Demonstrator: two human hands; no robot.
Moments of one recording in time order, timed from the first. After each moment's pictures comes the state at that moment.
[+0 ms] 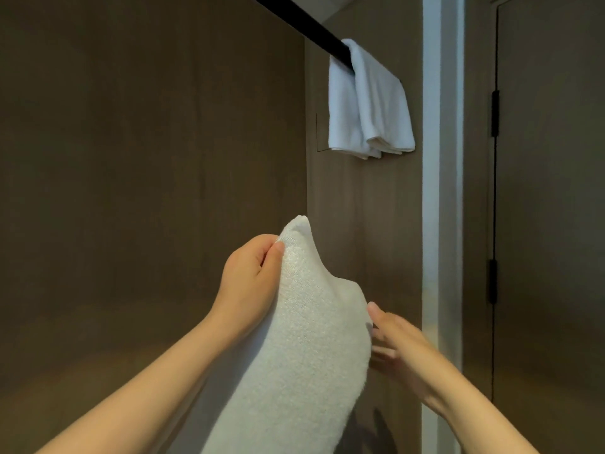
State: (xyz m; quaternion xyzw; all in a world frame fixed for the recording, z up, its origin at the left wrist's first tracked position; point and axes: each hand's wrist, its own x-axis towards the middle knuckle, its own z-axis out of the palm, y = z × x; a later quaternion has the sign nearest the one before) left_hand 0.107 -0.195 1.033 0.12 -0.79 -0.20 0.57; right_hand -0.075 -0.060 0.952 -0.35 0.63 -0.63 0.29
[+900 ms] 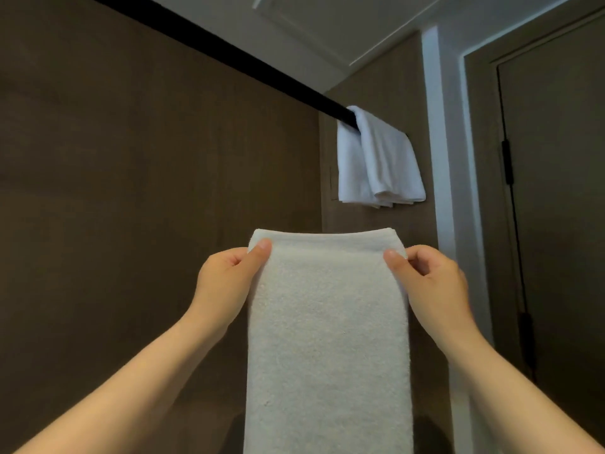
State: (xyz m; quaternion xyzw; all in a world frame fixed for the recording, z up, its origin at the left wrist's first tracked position) left_hand 0.127 -0.207 1.099 0.17 -0.73 -0.32 0.58; right_hand -0.080 -0.059 1.080 -0.46 0.54 -0.69 -0.15
